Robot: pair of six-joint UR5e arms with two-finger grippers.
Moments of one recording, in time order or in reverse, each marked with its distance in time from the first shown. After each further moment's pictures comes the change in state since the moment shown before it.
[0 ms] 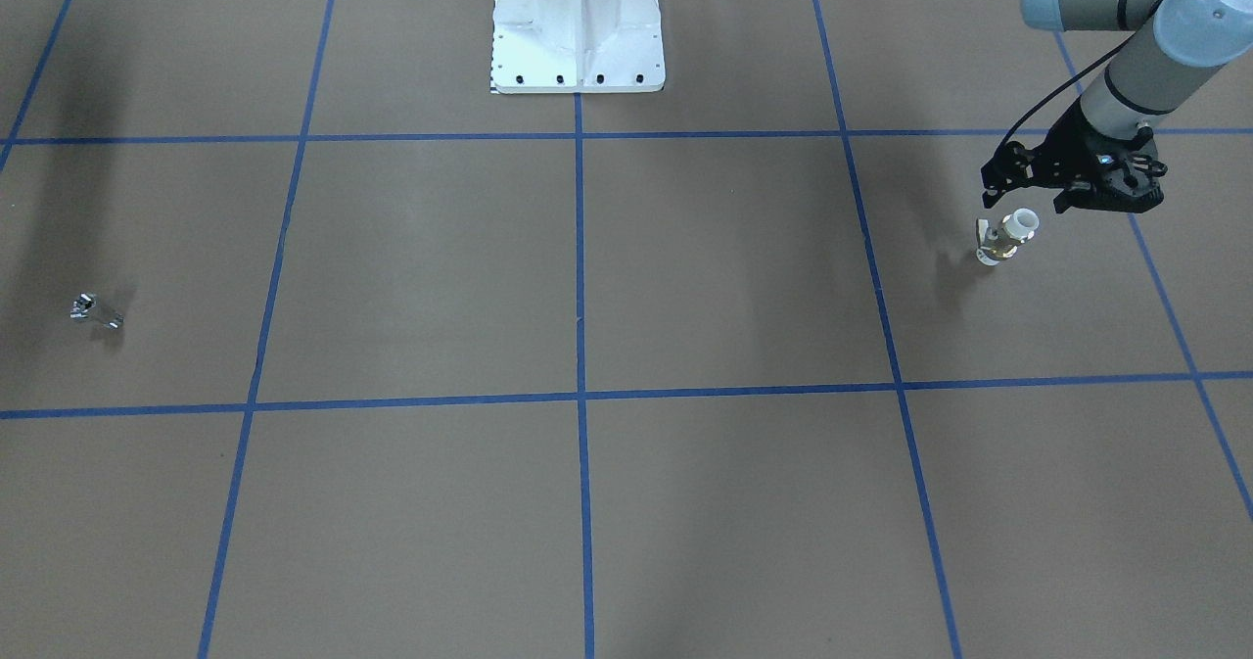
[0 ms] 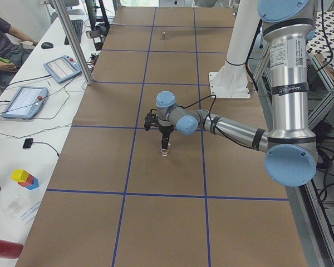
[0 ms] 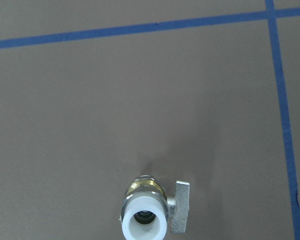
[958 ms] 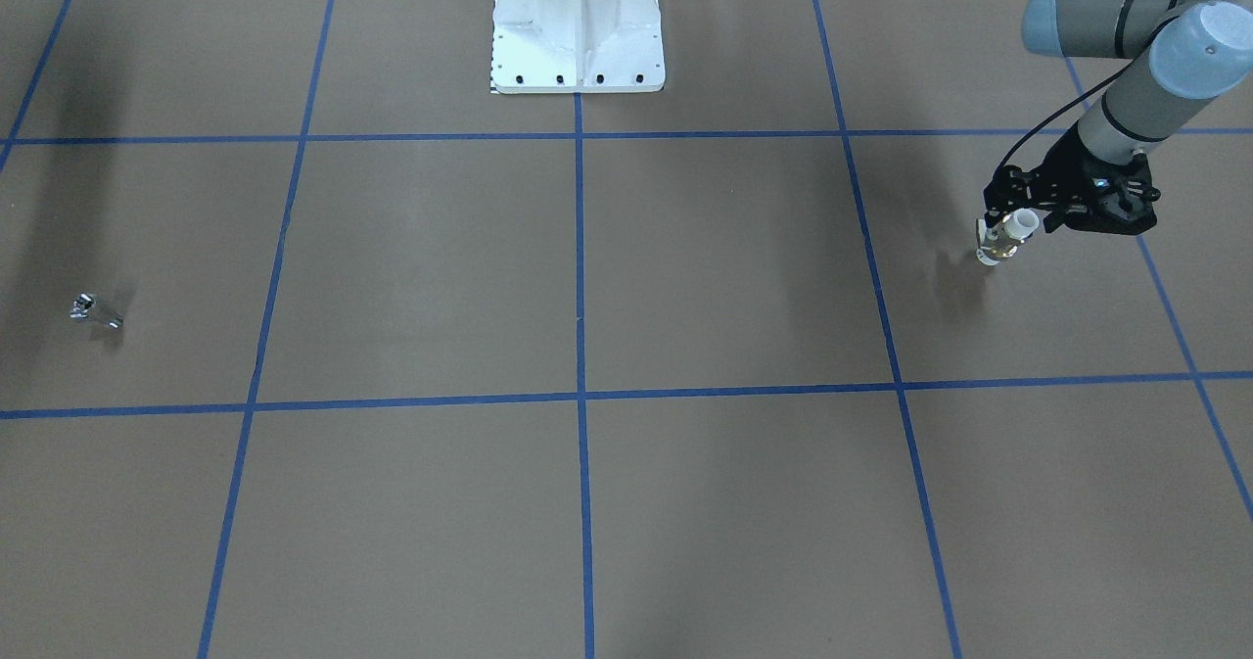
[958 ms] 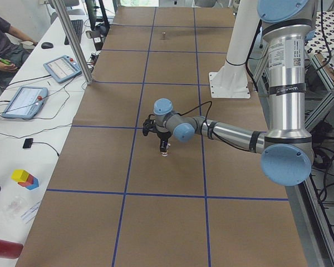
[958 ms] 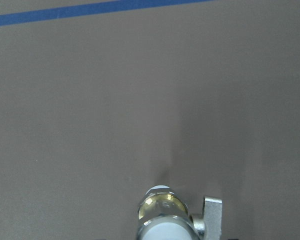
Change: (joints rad) left arm 0.001 -0.019 0.079 -0.085 -0.011 -0.008; right arm -0.002 0.000 -0.006 0.021 0.000 -0.008
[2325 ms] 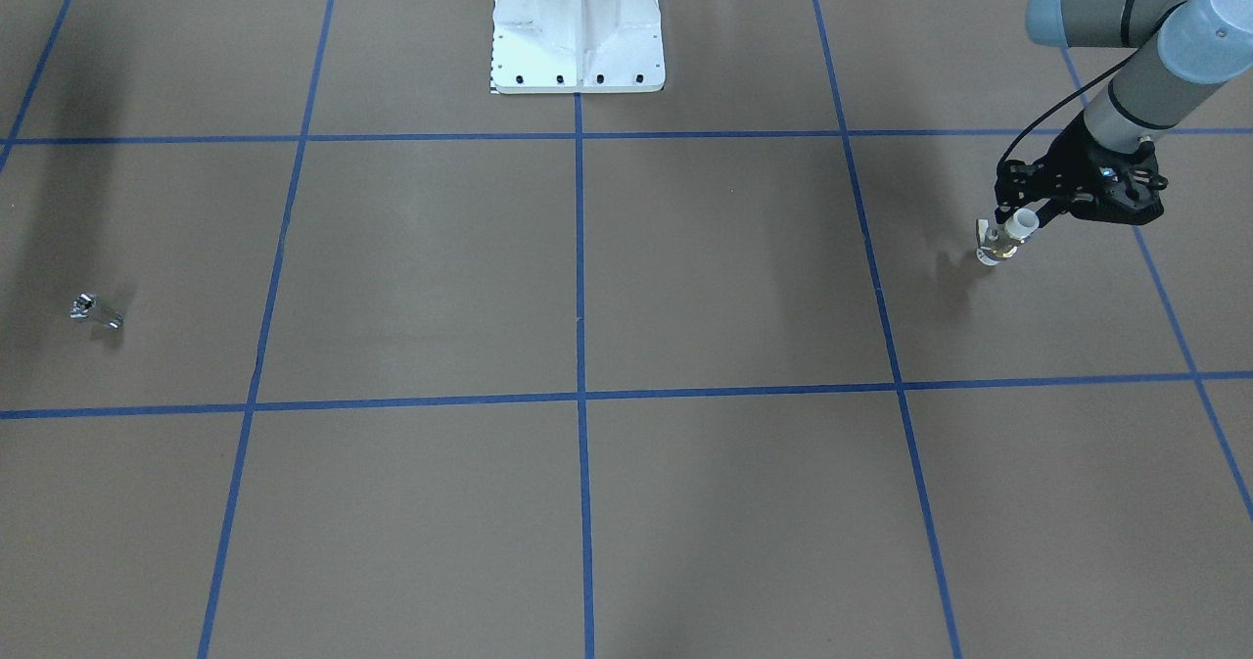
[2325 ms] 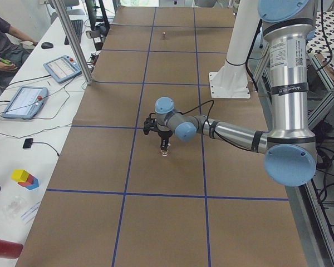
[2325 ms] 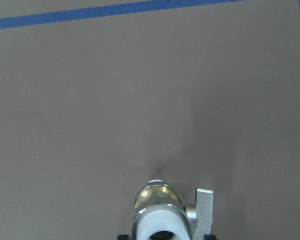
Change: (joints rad) left arm -0.007 0.019 -0.026 0.004 -0.001 0.009; right arm 0.001 0.000 0.000 0.000 0.000 0.000
